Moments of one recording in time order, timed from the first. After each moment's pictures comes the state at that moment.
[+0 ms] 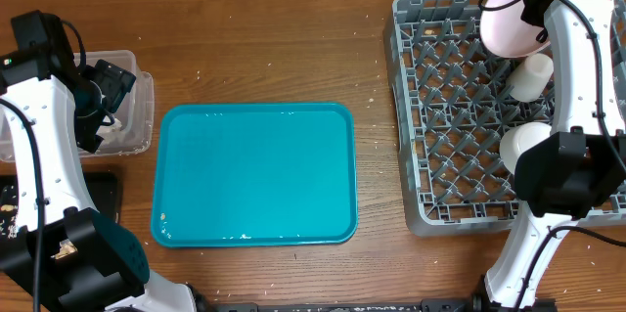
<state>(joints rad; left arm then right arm) 0.39 1.75 1.66 -1.22 0.01 -0.76 -0.11 2.17 2.28 -1.22 0.65 0.30</state>
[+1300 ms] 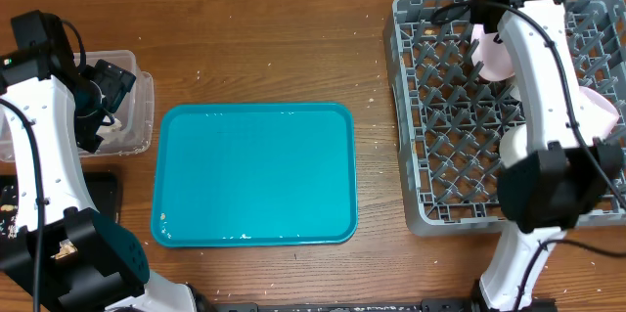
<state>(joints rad) 0.39 1.75 1.66 -1.22 0.01 -0.76 0.08 2.07 2.16 -1.17 0.68 0.26</state>
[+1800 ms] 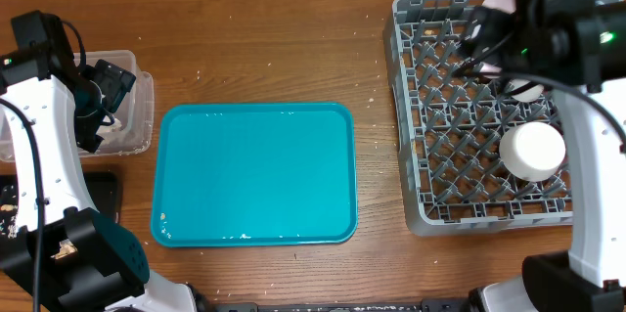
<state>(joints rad) 0.39 1.75 1.66 -1.22 0.01 -0.76 0.20 1.68 2.16 -1.55 0.20 0.51</state>
